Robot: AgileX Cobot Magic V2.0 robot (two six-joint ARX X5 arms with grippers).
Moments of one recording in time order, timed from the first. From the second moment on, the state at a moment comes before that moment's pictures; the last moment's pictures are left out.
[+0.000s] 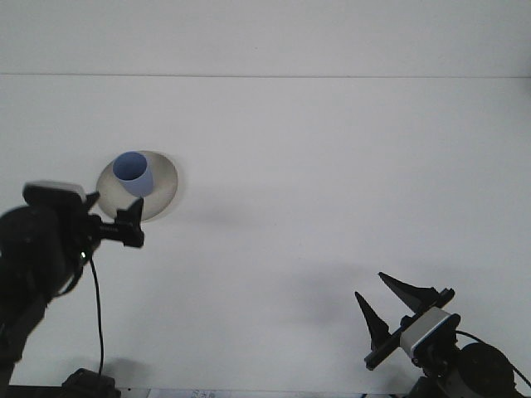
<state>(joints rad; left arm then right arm) -0.26 0.88 1.27 -0.70 -0.02 -0.12 0.82 0.22 0.60 -0.53 0.16 0.00</state>
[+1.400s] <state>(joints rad) -0.44 0.43 0.63 -0.30 0.06 -0.33 0.82 0.22 0.60 -0.53 0.16 0.00</state>
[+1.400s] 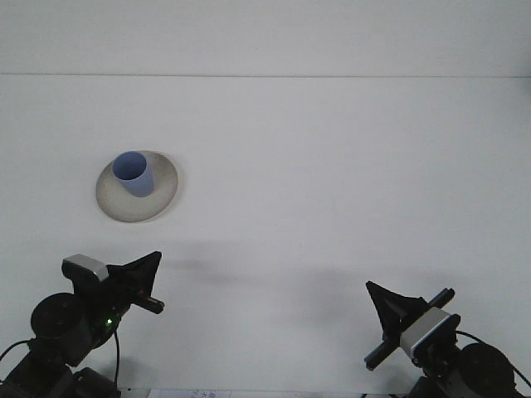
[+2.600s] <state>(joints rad) -0.10 0.00 0.03 0.00 -0.12 0.02 0.82 0.22 0.60 -0.52 0.16 0.00</state>
